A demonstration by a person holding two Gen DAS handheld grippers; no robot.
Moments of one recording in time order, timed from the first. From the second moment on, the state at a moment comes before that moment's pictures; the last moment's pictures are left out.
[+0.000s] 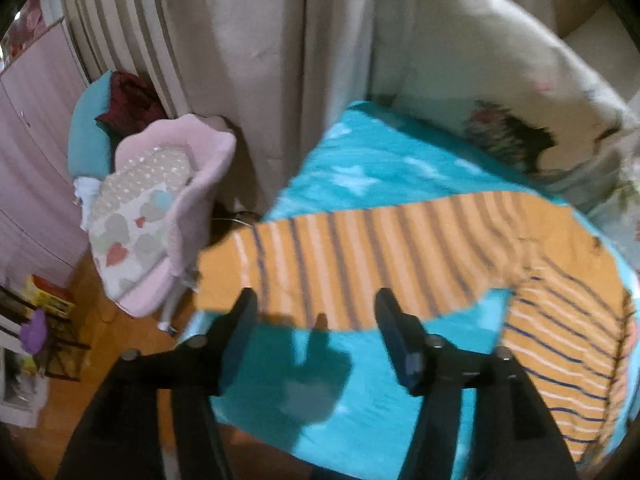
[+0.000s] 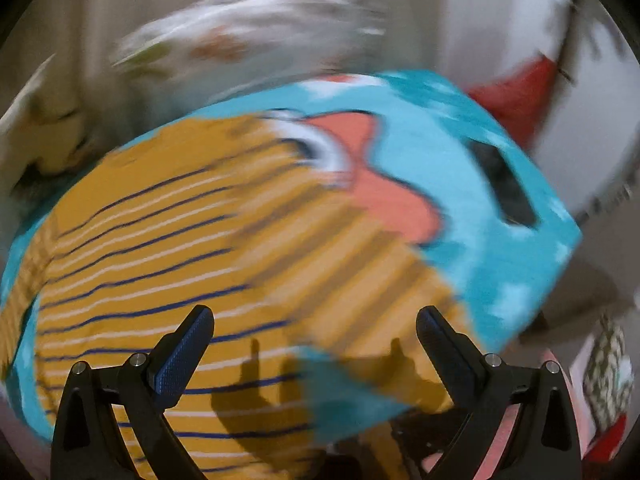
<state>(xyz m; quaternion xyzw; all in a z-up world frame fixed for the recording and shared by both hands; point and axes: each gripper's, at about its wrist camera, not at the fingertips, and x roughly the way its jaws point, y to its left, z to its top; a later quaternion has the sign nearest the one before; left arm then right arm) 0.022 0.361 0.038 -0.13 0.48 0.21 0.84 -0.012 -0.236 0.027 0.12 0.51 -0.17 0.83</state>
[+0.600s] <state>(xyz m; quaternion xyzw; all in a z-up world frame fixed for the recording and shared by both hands) 0.021 0.152 0.032 -0.14 0.51 0.11 0.84 -0.023 -0.340 -0.040 0.18 0.57 -0.04 0.80</state>
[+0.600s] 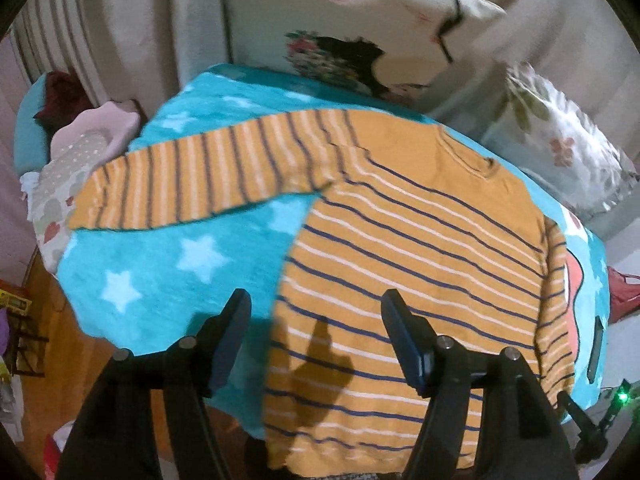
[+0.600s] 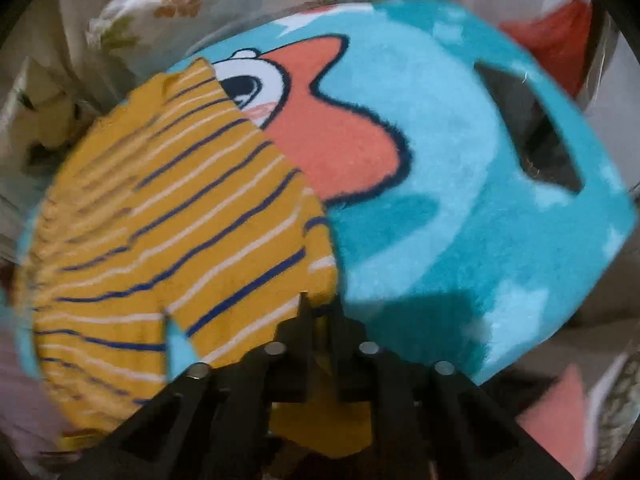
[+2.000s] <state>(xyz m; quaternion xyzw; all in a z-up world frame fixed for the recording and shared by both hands) 0.004 0.348 0.008 -0.17 0.51 0.15 0.83 0.263 -0.014 -0.060 0.31 0.63 0.20 0.68</state>
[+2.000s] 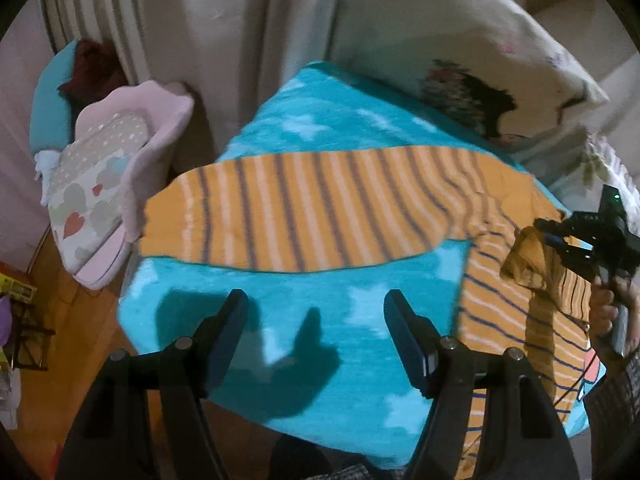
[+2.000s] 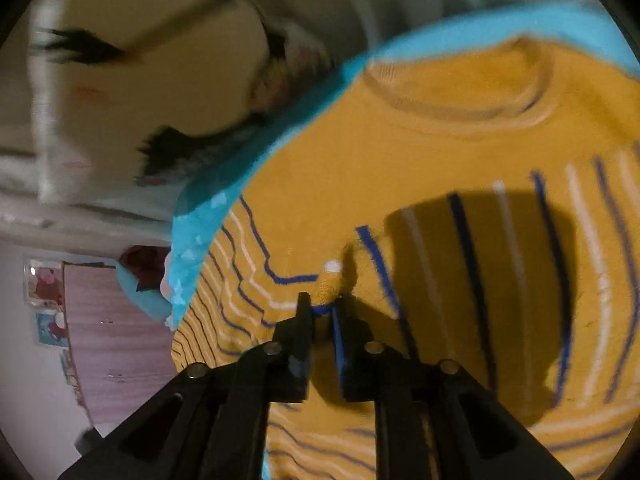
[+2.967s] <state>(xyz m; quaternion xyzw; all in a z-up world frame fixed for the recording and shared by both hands) -0.137 0.529 -0.013 -0.31 0.47 0.36 0.75 0.040 0.411 -0.046 -0.27 0.49 0.50 0.67</state>
